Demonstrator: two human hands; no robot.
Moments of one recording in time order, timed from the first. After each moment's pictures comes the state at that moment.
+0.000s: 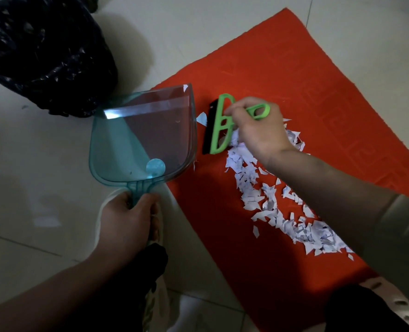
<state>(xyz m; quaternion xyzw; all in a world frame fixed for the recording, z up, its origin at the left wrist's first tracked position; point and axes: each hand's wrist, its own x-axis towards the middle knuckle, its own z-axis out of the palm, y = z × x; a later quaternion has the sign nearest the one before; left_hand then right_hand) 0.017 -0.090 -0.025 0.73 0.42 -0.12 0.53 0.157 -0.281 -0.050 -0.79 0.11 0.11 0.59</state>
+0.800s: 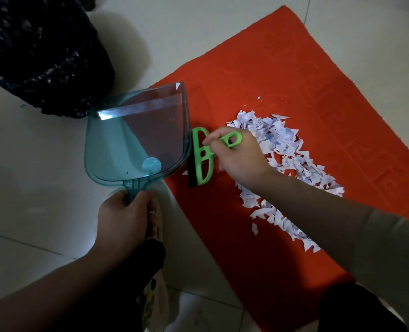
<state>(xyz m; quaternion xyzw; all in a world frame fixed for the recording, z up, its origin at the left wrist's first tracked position) 0.017 -0.092 -0.018 0.73 0.44 -0.12 0.51 0.118 -0.270 -0.067 -0.79 0.02 0.19 0.58</state>
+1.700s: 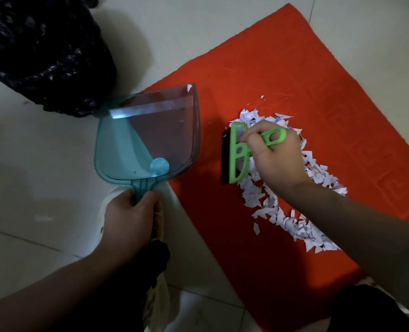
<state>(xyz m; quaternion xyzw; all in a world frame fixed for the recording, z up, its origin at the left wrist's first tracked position) 0.016 -0.094 -0.020 0.74 0.43 -0.15 0.50 0.111 -0.305 -0.056 -0.82 0.05 0.06 0.56</state>
